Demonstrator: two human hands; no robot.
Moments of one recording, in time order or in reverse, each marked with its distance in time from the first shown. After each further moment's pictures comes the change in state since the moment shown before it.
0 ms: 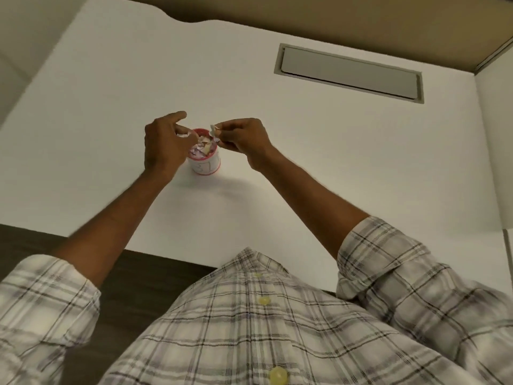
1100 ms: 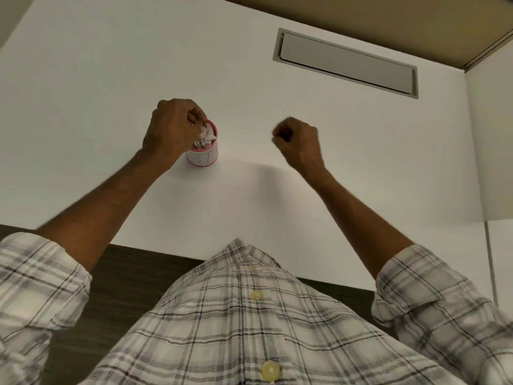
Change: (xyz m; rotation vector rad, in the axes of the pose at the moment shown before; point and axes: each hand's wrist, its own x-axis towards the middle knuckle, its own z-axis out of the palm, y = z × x) left_hand 0.013 0.008 -0.001 0.130 -0.170 0.167; right_hand -0.018 0.039 -0.091 -0.817 0.349 -0.382
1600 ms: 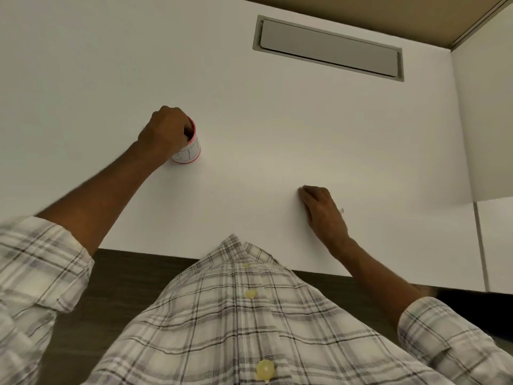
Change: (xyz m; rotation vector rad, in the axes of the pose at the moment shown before) left_hand 0.009 0.014 0.026 0.430 -0.304 -0.020; right_hand -0.155 0.141 -0.024 -0.495 -0.136 -0.181
